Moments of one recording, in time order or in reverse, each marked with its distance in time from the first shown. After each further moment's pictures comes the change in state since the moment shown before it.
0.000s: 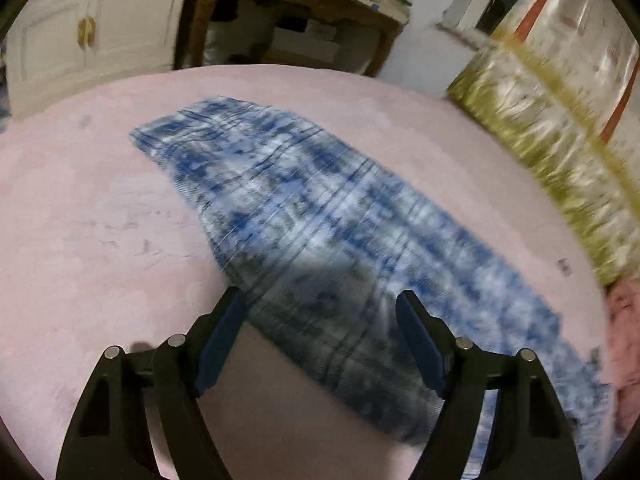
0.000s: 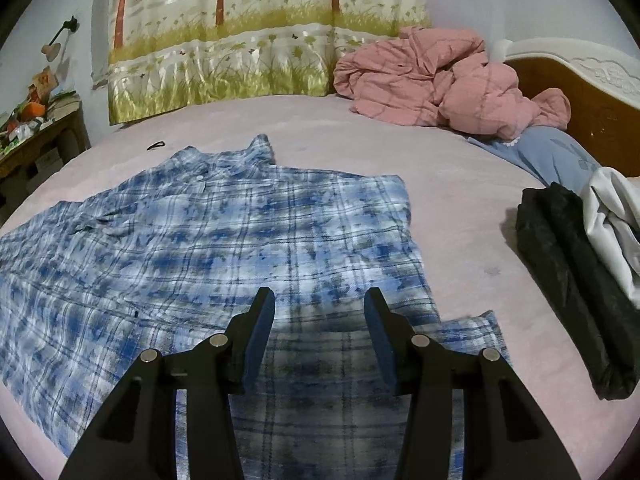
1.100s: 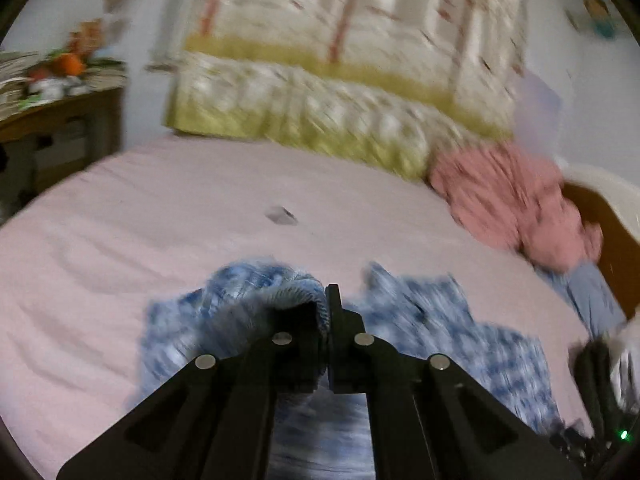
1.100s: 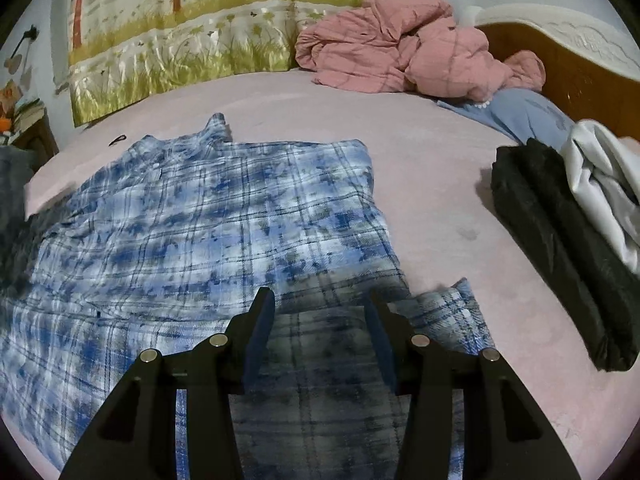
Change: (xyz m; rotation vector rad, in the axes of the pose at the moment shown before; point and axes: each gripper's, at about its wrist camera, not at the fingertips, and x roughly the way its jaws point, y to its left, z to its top) left arm -0.147 -0.323 -0.133 0.619 -0.072 -0.585; right arm 0.018 -0.025 -0.004 0.105 0.106 -0.073
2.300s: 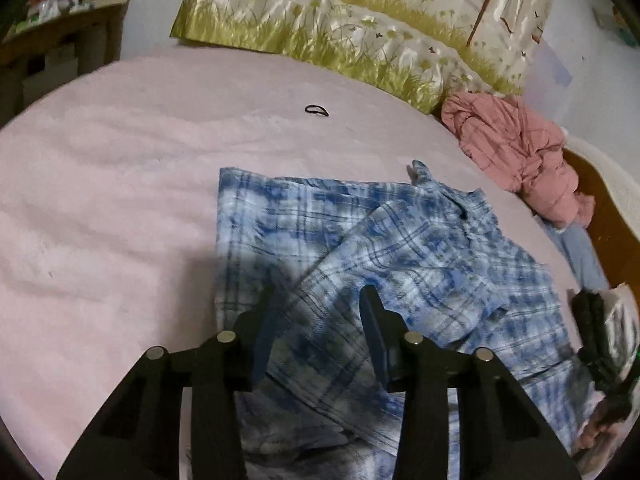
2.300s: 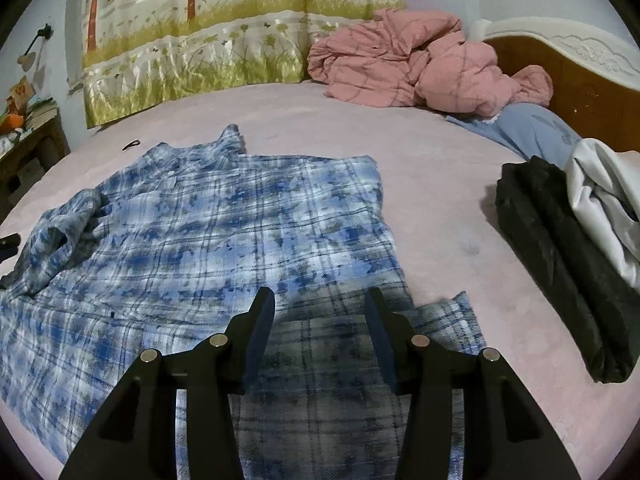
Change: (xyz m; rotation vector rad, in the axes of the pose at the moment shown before) left arm 0.004 0.107 -0.073 -0.080 0.223 -0.056; right arm -0.014 0.006 0.001 -0.047 -0.044 0.038
